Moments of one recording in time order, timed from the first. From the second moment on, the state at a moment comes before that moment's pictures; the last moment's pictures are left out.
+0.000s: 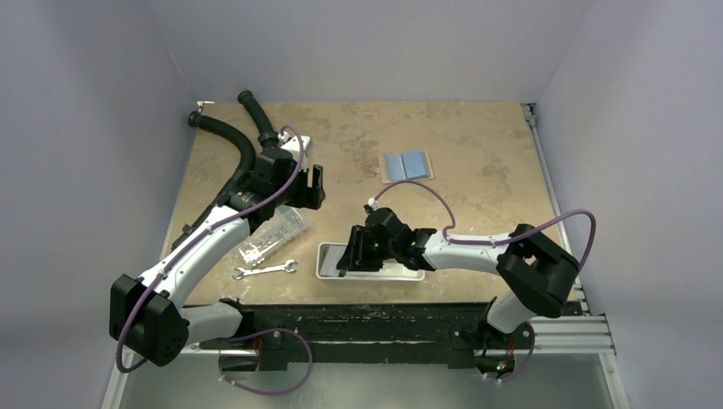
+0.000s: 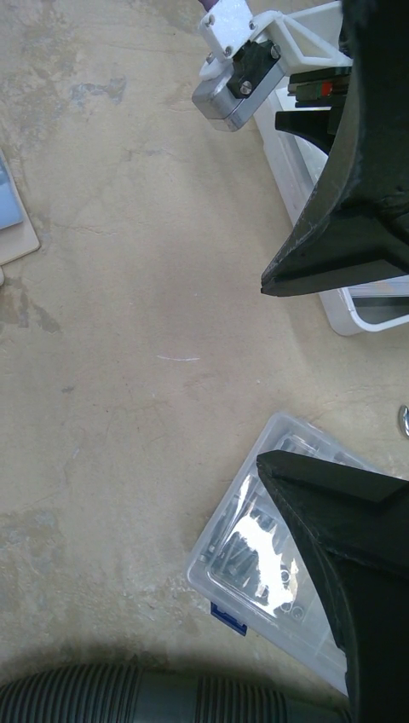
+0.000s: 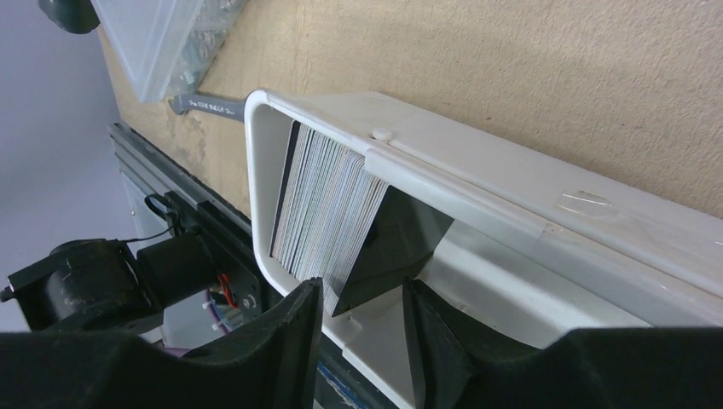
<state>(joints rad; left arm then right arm) -0.46 1.21 0.98 -0.43 -0.01 -0.22 0.97 1.56 0.76 0.05 -0.18 1.06</state>
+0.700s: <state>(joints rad) -0.45 1.22 0.98 -0.43 -0.01 -0.22 0.96 1.53 0.73 0.08 -0.18 1.08</state>
